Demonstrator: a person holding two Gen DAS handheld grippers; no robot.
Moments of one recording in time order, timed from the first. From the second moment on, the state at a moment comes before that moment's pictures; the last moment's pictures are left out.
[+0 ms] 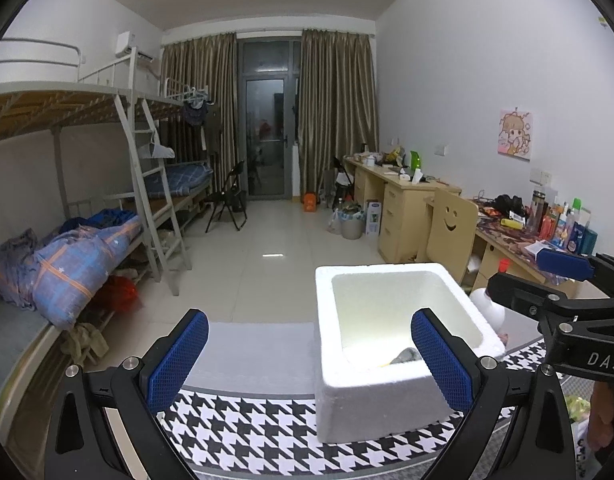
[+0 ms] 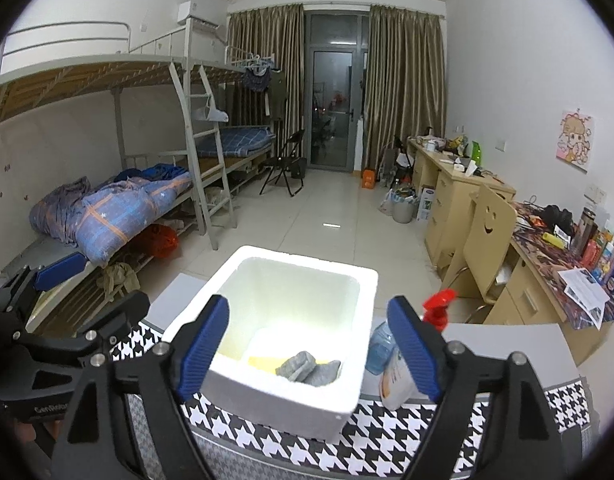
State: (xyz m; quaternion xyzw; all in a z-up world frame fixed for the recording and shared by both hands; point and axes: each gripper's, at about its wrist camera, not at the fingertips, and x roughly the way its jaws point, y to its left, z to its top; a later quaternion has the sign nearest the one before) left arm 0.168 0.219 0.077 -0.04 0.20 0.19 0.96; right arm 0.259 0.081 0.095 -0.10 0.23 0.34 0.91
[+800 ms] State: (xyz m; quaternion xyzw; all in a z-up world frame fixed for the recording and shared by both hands) left arm 0.122 0.177 0.099 -0.03 0.17 0.18 0.97; right arm 0.212 0.020 0.112 -0.07 0.20 0.33 0.92
